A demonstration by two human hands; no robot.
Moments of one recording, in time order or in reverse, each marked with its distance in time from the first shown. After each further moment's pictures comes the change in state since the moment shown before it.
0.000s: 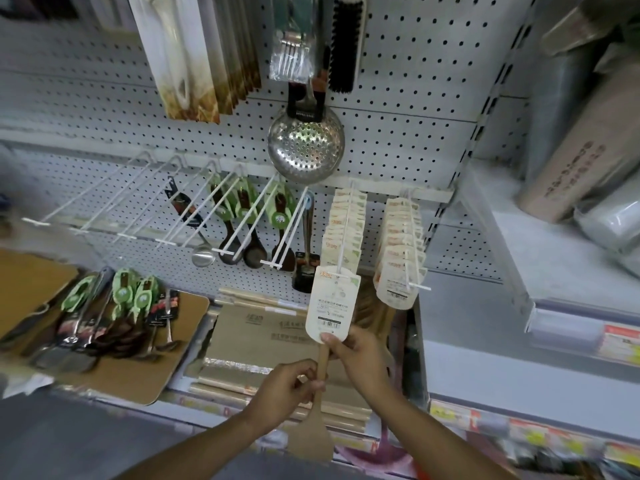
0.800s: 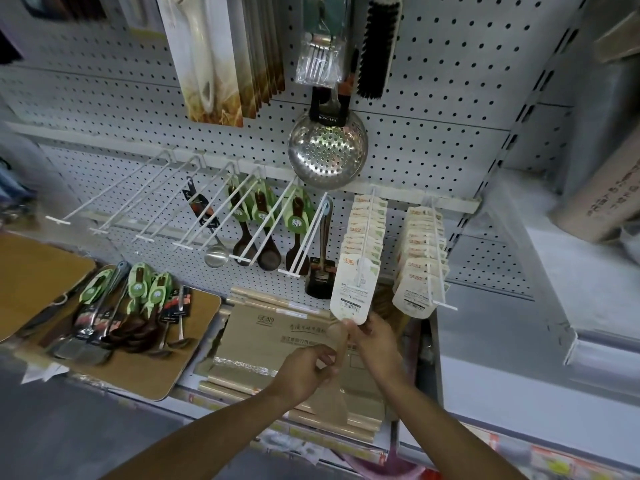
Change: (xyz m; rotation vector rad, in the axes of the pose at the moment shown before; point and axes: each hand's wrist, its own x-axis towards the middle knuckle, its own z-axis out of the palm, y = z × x) left_hand 0.053 -0.002 -0.008 0.291 0.032 -0.157; right_hand 0.050 0.008 -0.004 -0.219 0.080 0.066
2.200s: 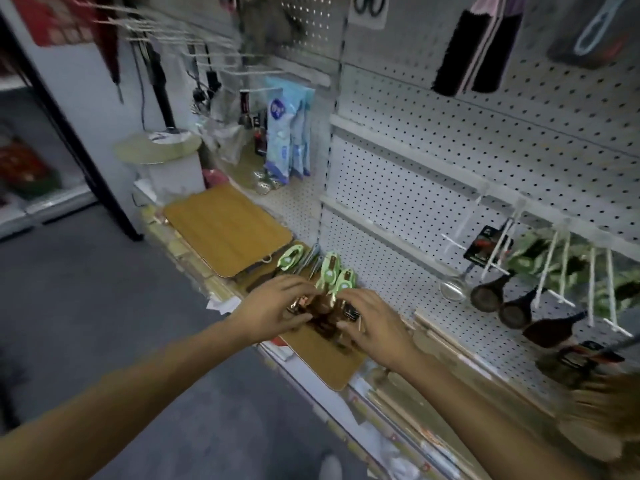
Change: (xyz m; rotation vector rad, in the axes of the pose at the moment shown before) left_hand -0.251 -0.356 -0.461 0.437 0.486 0.255; right_hand -0.070 -0.215 0.498 -0.745 -0.555 -0.936
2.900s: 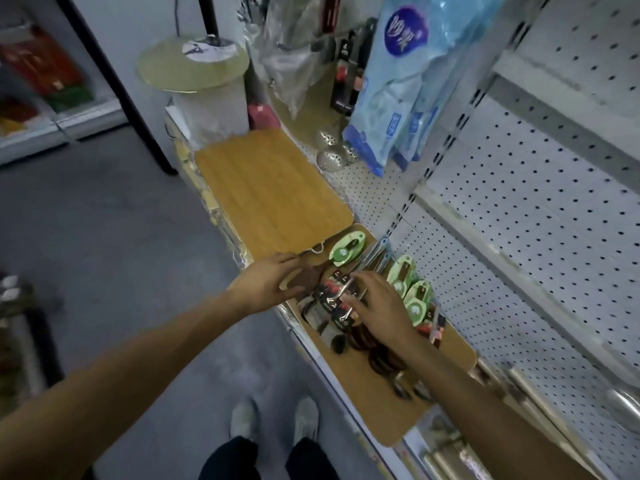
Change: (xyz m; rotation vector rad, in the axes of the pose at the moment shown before) left_hand 0.064 -0.321 0.035 -0.051 -0.182 -0.408; right_hand 0.295 0.066 0.194 0.148 -0.274 0.197
